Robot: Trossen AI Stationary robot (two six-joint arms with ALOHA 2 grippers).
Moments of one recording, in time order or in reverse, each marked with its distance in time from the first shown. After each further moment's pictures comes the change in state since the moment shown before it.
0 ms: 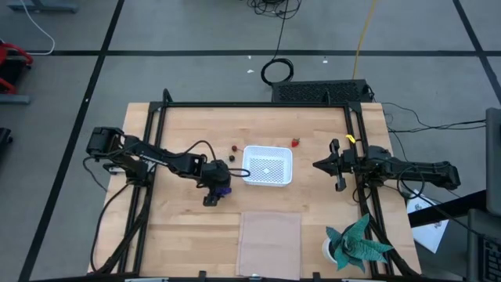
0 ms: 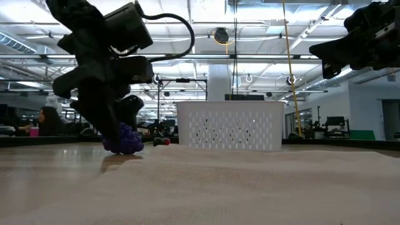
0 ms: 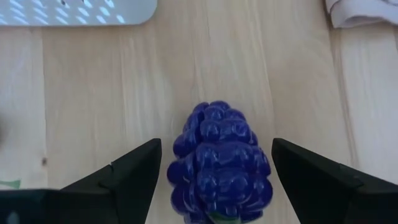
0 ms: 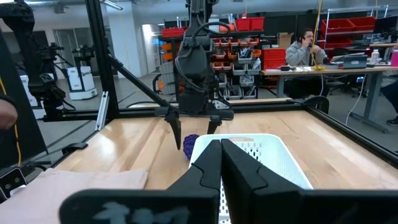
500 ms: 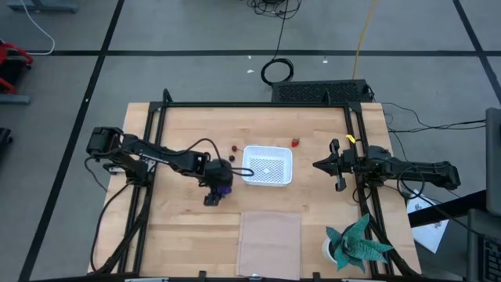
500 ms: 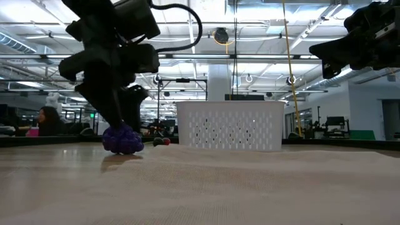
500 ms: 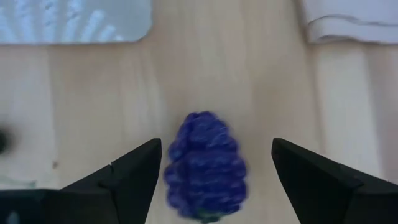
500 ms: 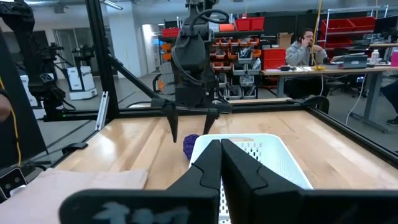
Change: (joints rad) left arm 0.000 0.000 0.116 -0.168 0.013 -0.001; right arm 0.000 0.000 0.000 0.000 0.000 -0.001
